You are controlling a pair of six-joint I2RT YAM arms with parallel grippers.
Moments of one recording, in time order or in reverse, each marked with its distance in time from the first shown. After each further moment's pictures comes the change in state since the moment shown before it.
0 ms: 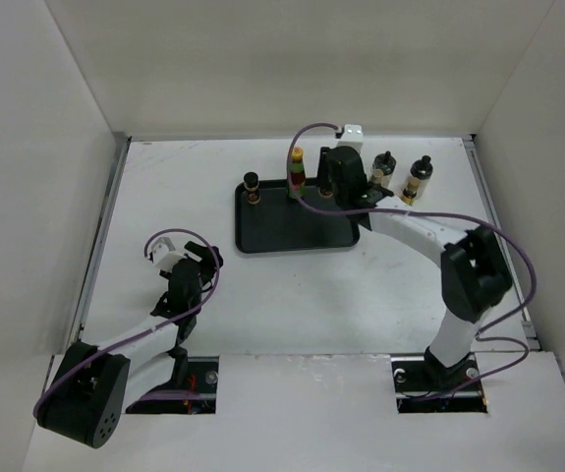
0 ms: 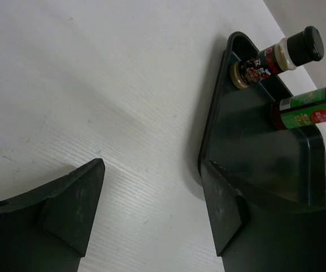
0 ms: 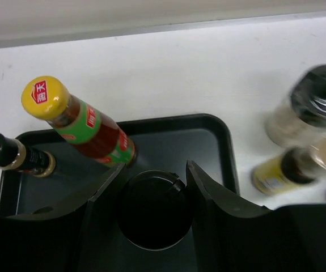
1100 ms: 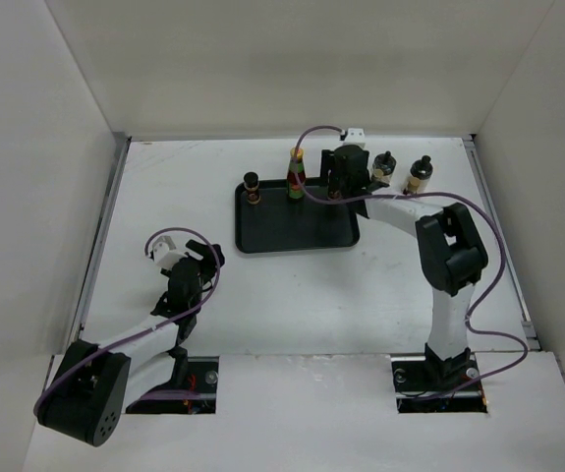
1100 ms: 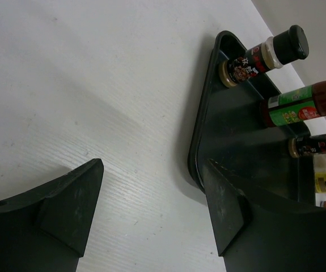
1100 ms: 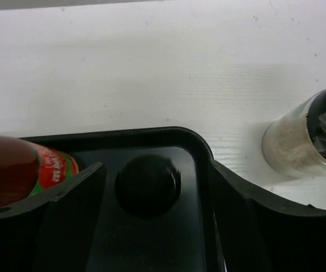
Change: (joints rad) left arm 0.000 0.010 0.001 0.036 0.025 0.000; right arm -0.130 0.274 0.092 0.102 -0.123 -0.069
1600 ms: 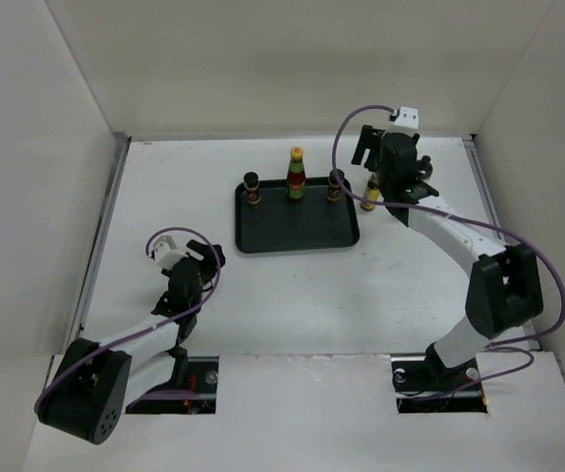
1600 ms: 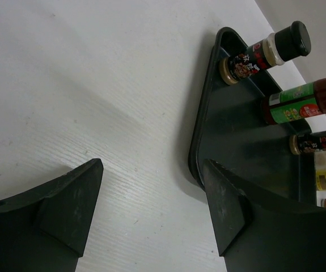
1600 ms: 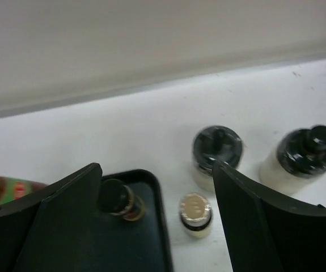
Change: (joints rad) left arm 0.000 0.011 0.001 0.004 0.010 0.000; right arm -0.076 -0.410 -0.173 0.039 0.040 -0.018
